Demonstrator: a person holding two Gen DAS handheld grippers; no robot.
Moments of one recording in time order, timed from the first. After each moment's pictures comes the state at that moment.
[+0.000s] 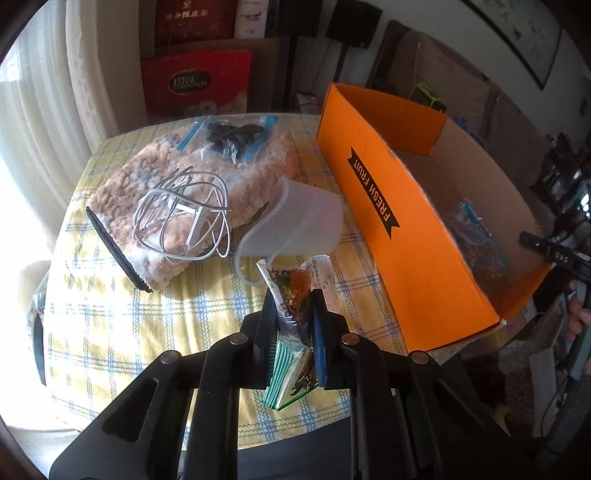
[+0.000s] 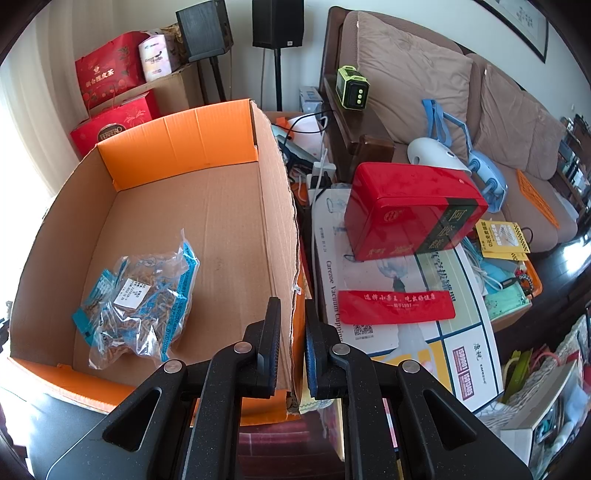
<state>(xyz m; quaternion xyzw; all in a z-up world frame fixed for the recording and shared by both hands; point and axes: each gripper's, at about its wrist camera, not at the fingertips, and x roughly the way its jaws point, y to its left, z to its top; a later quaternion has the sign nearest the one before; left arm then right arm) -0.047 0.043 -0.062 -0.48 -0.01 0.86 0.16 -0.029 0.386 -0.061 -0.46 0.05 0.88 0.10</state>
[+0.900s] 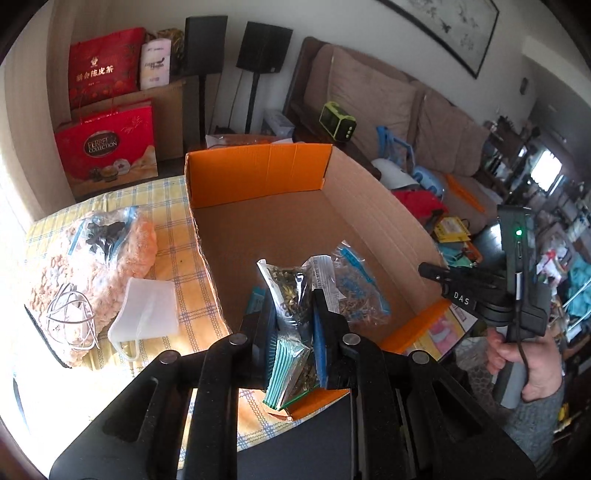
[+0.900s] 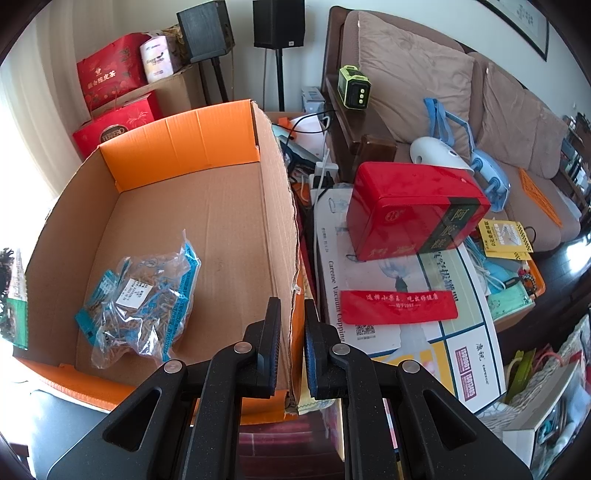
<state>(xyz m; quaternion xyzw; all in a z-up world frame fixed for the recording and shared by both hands) -0.057 0.147 0.002 -0.43 0.00 0.86 0.28 -0.031 0.383 -0.059 -0.46 0.05 0.88 0.09</state>
